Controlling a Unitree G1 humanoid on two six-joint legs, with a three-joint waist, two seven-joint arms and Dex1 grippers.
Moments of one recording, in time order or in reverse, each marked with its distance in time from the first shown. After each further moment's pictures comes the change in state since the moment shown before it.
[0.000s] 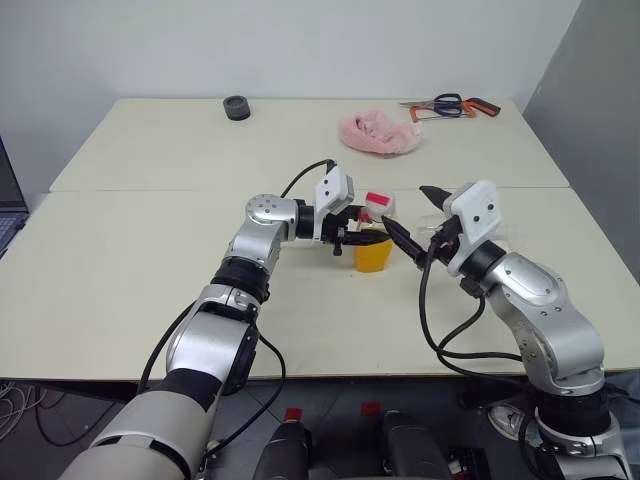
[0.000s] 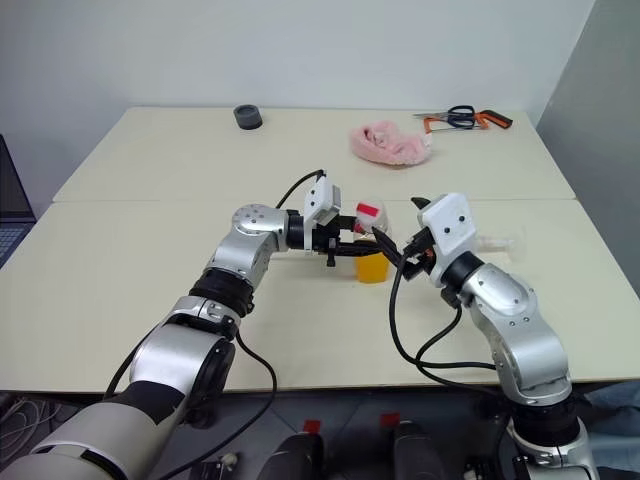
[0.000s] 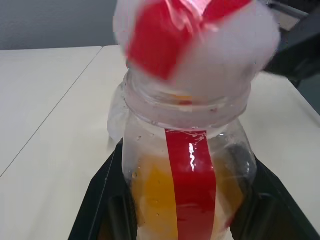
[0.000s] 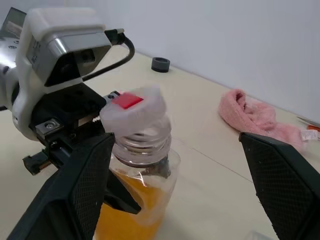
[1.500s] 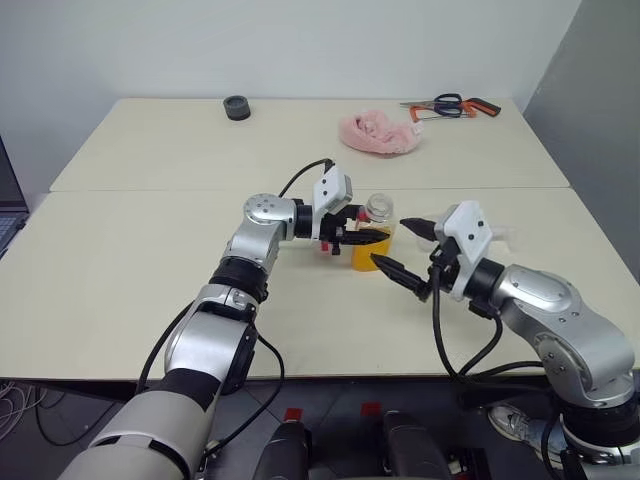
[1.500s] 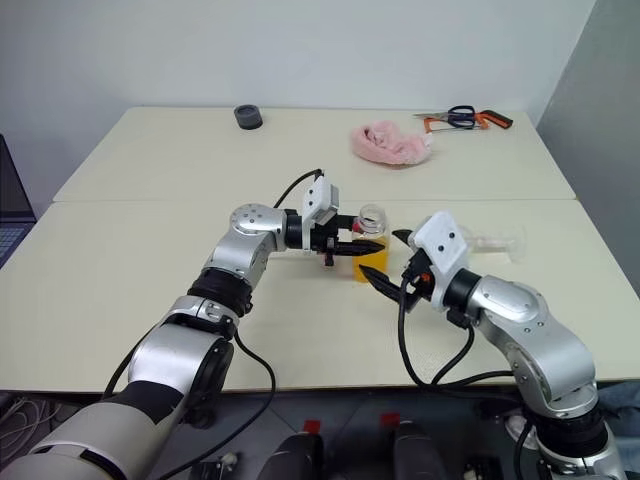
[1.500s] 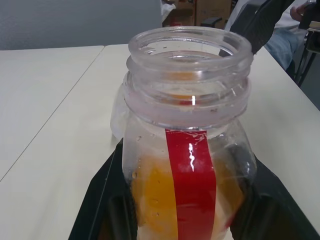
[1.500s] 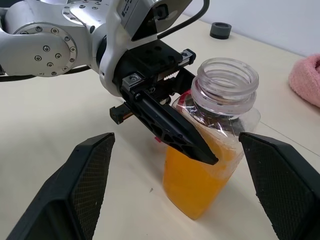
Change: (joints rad) left arm 0.000 0.007 0.001 0.002 0.000 -0.002 0.012; right arm 0.026 -0.119 0.012 -0.073 0.165 0.174 0.089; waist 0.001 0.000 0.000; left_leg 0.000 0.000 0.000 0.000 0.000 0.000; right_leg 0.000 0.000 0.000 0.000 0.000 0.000
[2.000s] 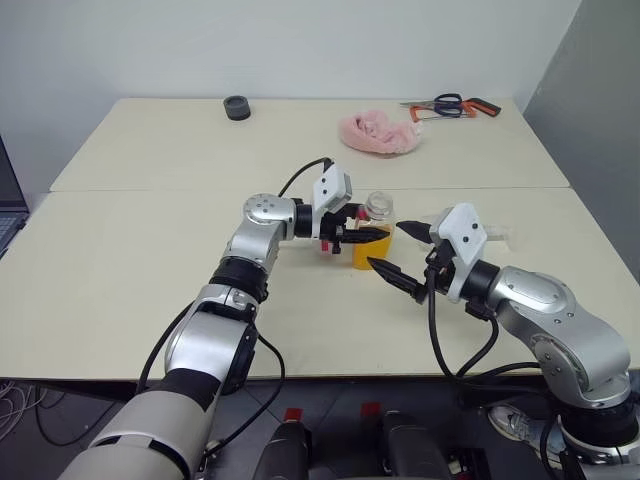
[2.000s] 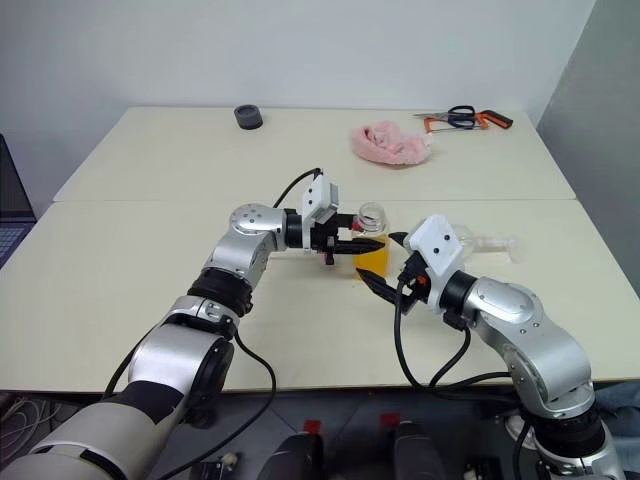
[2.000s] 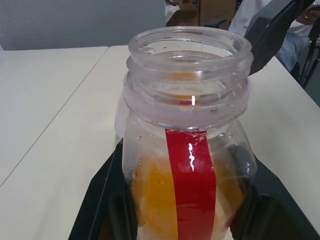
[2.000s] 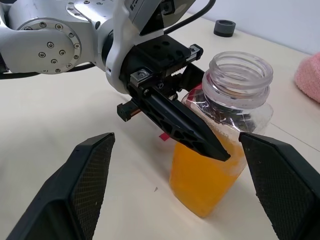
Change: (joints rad) left arm 0.000 -0.001 0.005 0.000 -0.001 0.002 0.016; right arm 0.000 0.001 0.025 0.001 -0.002 0.000 -0.004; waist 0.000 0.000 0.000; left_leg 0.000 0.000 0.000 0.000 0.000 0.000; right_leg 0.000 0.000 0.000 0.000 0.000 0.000
